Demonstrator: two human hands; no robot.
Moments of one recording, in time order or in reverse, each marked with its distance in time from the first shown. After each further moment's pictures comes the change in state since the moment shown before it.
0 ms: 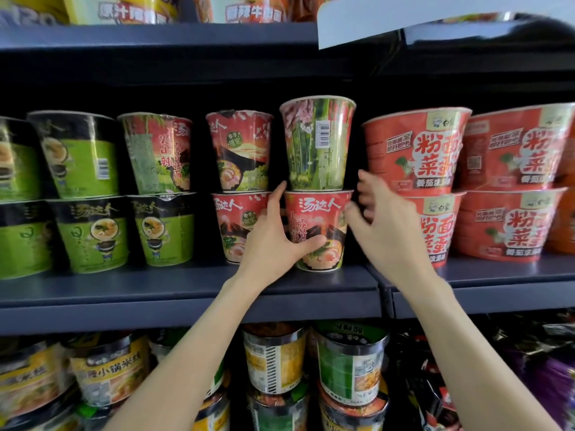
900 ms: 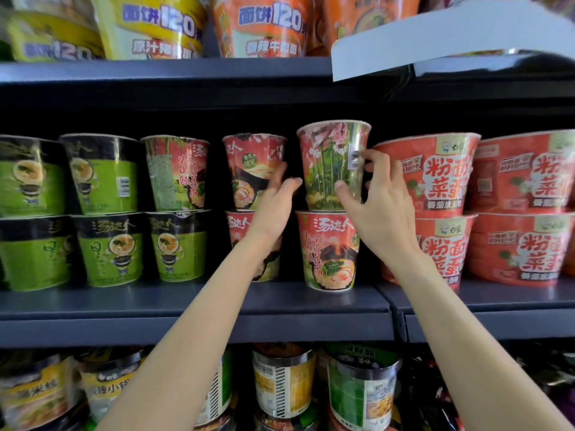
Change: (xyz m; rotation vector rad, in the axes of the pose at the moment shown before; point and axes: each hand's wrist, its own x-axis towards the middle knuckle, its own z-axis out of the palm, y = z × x) left_hand 0.055 0.030 -0.031 -0.515 0.054 -0.142; right_hand 0.046 -0.017 0.012 -0.070 0.192 -0.053
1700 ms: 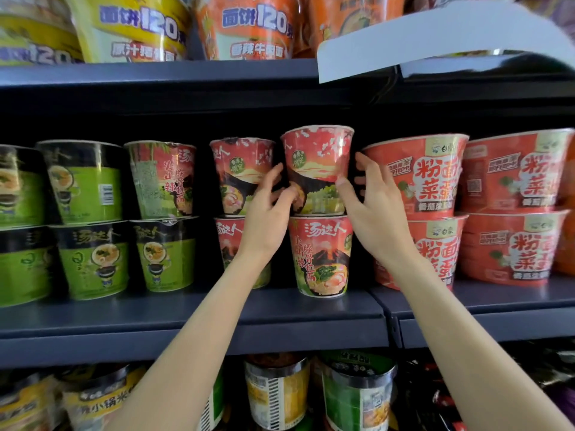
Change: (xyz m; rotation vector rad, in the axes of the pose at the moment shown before) left_hand -0.010 -0.001 0.006 0.057 0.063 0.209; right_hand 0.005 0.010 0.000 0.177 -0.120 0.061
